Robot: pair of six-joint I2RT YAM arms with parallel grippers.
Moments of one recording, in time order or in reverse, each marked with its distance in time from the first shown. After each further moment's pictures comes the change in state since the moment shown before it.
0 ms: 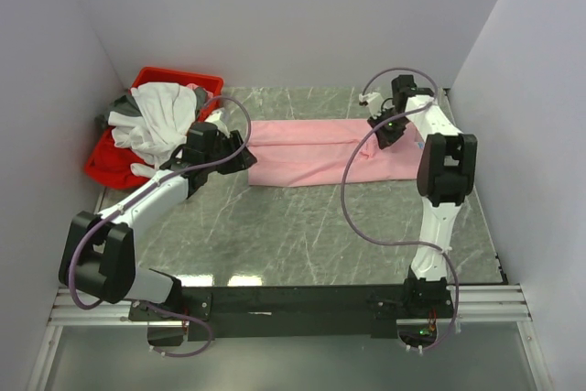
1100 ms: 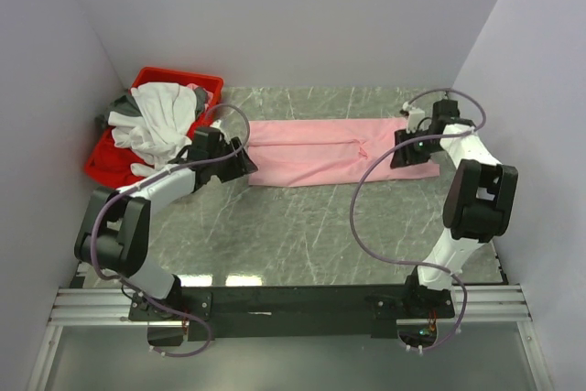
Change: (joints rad) left arm 0.046 0.153 -0.008 0.025 0.056 -0.088; right arm -0.201 -0.365 -0.475 0.192 -0.218 0.320
